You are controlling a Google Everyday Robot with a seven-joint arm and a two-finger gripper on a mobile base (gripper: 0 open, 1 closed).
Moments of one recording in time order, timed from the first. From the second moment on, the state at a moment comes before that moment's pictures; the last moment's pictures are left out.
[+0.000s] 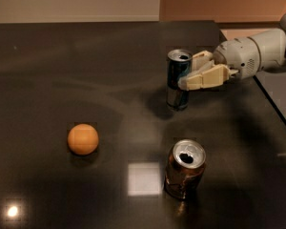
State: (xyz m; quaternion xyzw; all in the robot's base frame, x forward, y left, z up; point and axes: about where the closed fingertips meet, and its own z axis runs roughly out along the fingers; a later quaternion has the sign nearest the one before) arm 0.504 -0.100 0.947 -0.56 0.54 0.51 0.36
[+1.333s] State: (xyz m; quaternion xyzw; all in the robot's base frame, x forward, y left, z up) arm 0.504 -0.101 0.910 -0.55 0.51 0.52 0.40
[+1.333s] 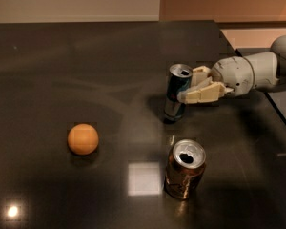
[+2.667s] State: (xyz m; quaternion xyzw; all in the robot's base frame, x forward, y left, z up) arm 0.508 -0.101 0.893 -0.57 0.52 0.50 0.39
